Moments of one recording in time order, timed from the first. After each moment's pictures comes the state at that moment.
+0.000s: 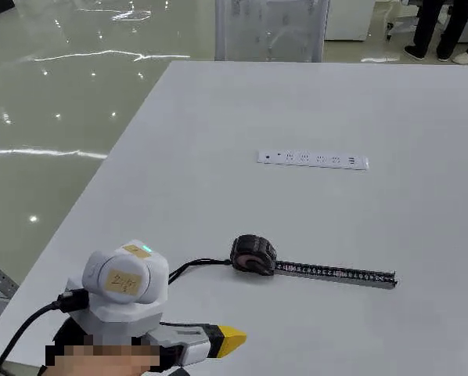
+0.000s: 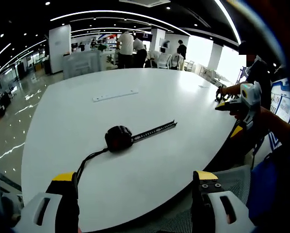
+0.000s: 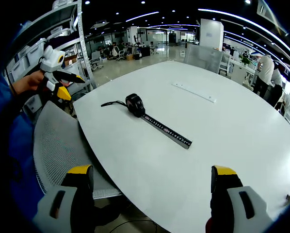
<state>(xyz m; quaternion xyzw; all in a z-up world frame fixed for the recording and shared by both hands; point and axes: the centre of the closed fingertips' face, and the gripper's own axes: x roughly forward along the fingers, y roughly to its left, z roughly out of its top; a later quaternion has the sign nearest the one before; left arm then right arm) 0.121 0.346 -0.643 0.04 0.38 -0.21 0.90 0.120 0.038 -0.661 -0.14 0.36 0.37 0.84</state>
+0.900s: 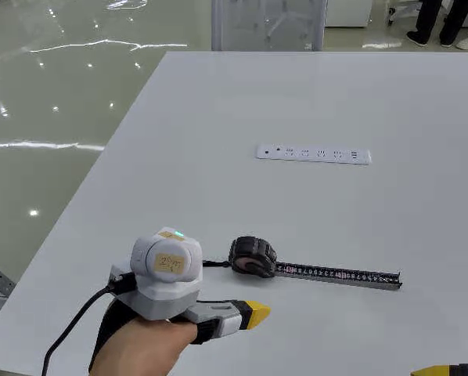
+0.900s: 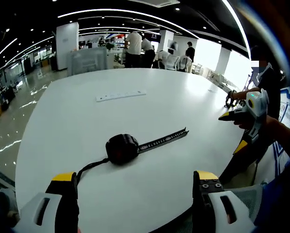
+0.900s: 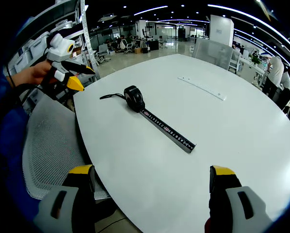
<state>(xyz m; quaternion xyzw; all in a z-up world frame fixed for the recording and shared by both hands) 0.176 0.329 -0.671 0.02 0.38 -0.18 0.91 0.156 0.048 -0.694 -0.15 0.38 0.40 0.82</state>
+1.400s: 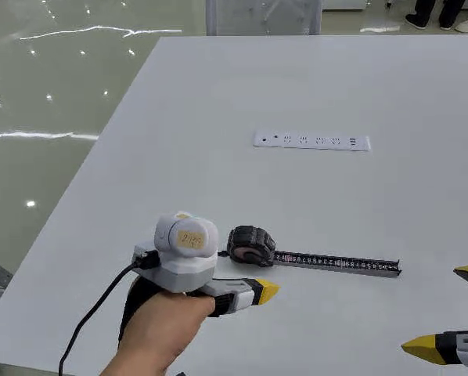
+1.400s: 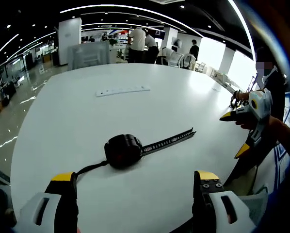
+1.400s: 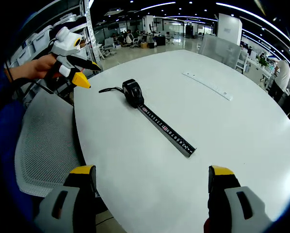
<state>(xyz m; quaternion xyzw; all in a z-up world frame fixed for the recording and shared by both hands) 0.204 0.322 -0.697 0.02 0.40 -0.17 0.90 0.180 0.052 -0.714 -0.18 0.39 0.43 0.80</state>
